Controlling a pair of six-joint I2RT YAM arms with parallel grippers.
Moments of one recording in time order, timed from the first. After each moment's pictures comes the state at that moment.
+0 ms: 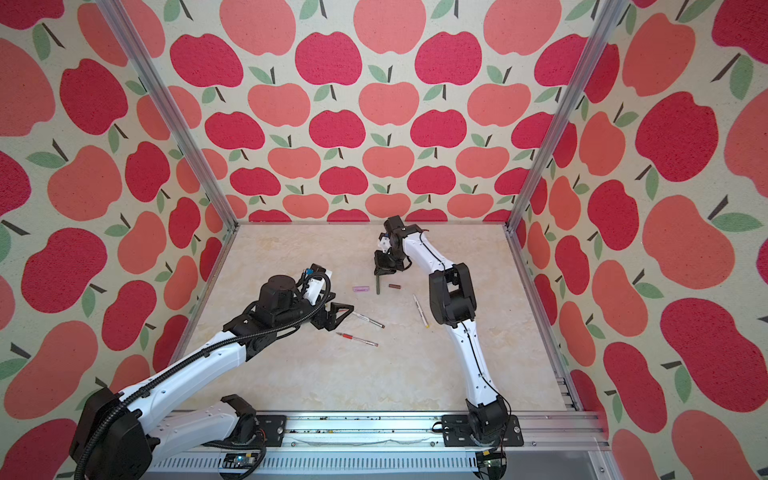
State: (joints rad) left arm -0.57 1.11 0.71 -0.08 0.39 -0.20; right arm 0.49 2.49 2.23 -1.00 -0.43 0.26
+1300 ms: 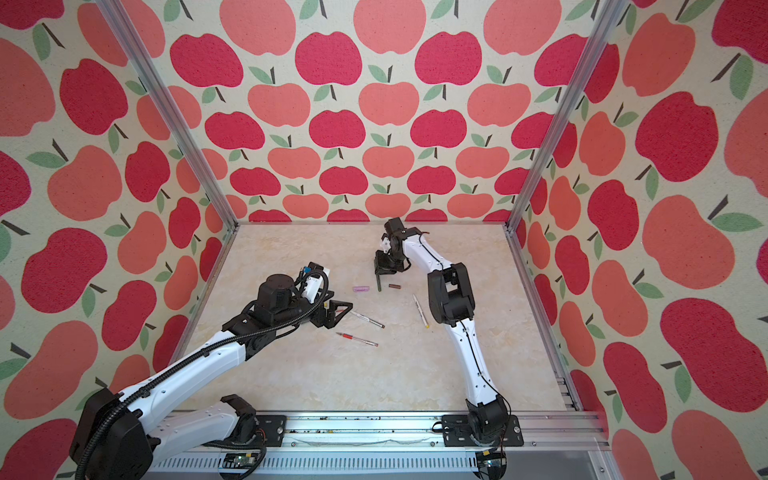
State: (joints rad) left arm -0.56 1.11 0.71 -0.07 0.39 -0.22; right arm 0.49 2.53 2.22 -0.92 -0.40 0.34
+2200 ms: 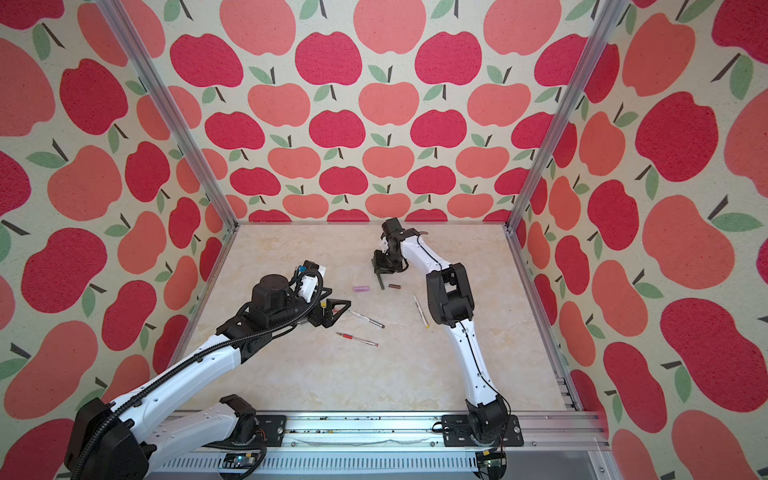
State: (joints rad) left arm -0.55 1.06 0.71 -0.07 0.39 -0.23; right arm 0.51 2.52 2.20 -0.88 -0.34 0.36
